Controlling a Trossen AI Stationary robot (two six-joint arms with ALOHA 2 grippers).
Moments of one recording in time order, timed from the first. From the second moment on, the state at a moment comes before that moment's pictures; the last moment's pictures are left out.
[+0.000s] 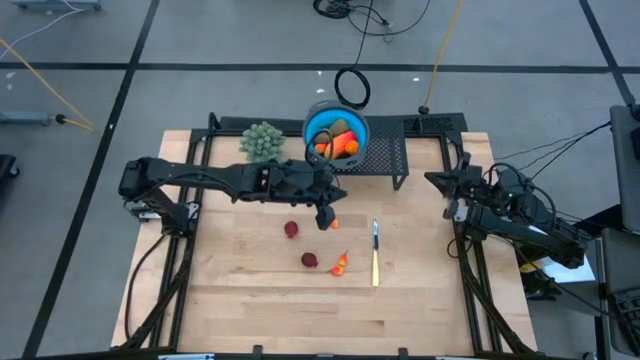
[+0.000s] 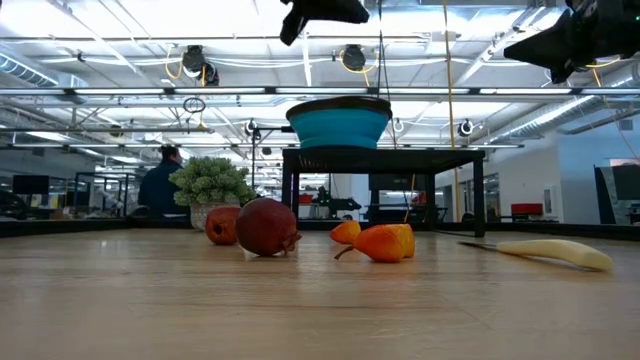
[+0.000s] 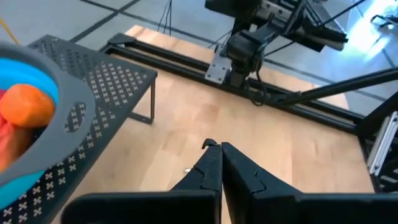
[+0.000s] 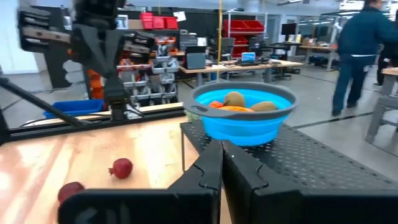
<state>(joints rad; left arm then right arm) -0.02 1.62 1.45 -0.28 -0.15 -0.30 -0.38 0.04 0.40 -0.34 -0.03 0.02</state>
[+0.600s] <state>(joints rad) -0.05 1.56 1.40 -0.23 -0.14 -0.22 -0.38 0.04 0.40 -0.31 -0.06 0.07</state>
